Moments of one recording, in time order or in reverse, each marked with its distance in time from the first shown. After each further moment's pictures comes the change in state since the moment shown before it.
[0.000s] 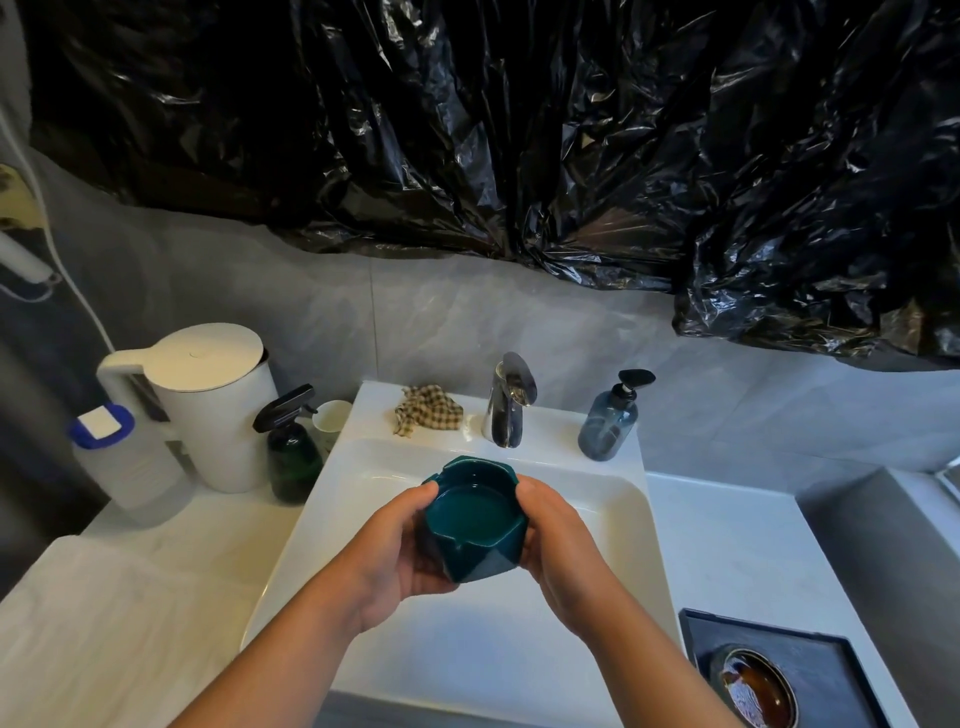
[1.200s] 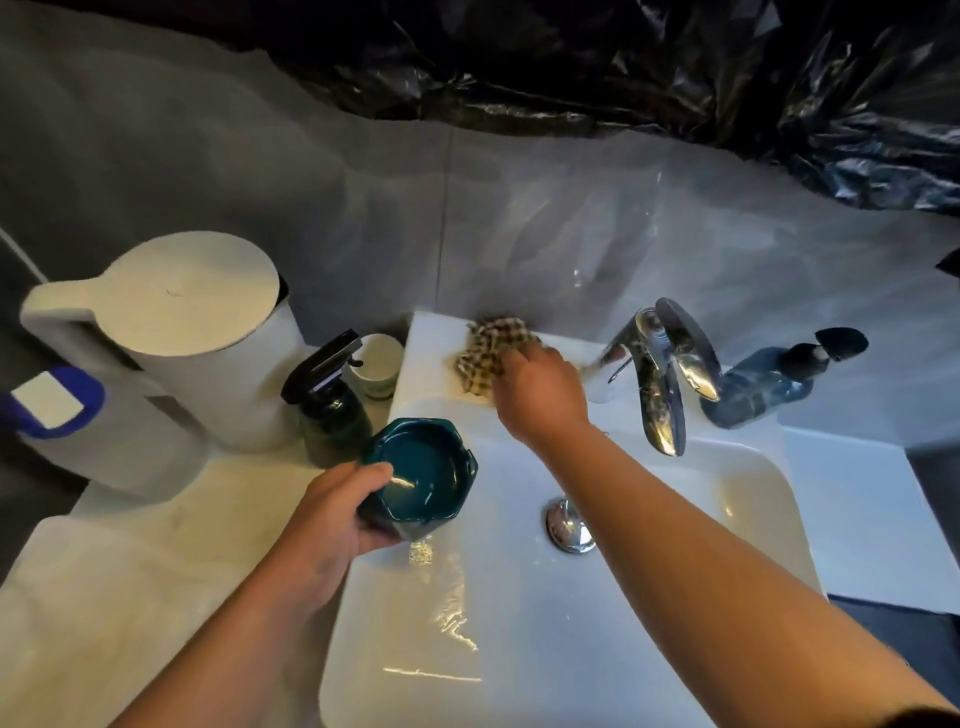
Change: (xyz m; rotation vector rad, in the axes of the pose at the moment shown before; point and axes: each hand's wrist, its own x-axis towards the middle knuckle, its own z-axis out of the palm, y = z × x) left_hand 0.115 -0.004 -0.178 -0.117 0.249 0.000; right_hand 0.248 0.034 0.085 -1.477 0.205 -0.265
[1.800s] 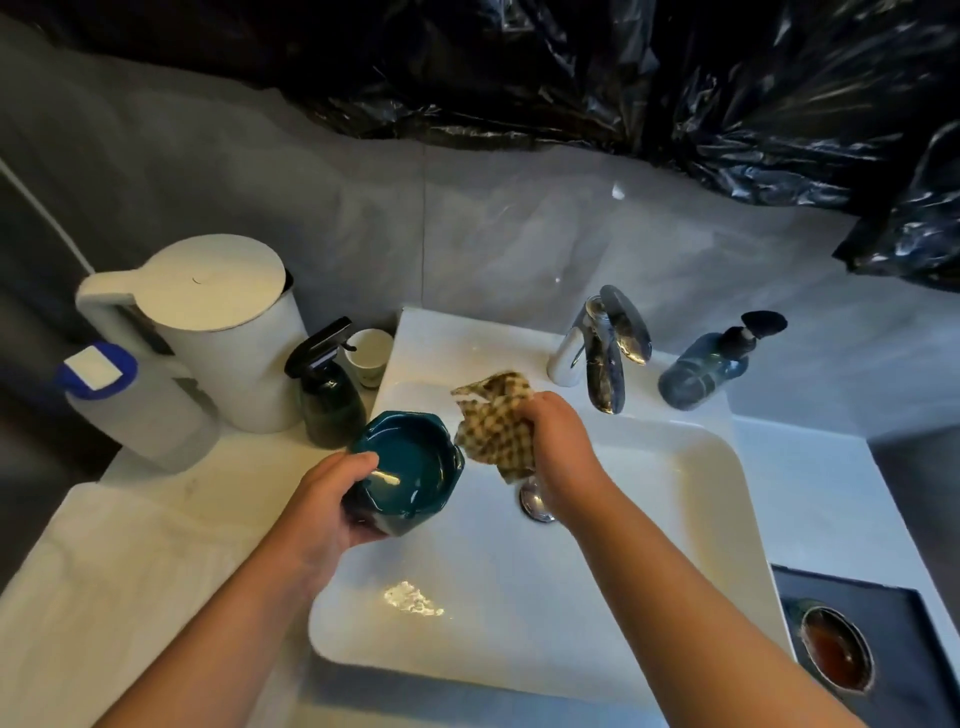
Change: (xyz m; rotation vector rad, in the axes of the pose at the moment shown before) left_hand -0.067 -0.006 0.017 -0.058 -0.004 0.041; right_hand -0.118 -0.008 -0.073 1.362 -0.156 0.609
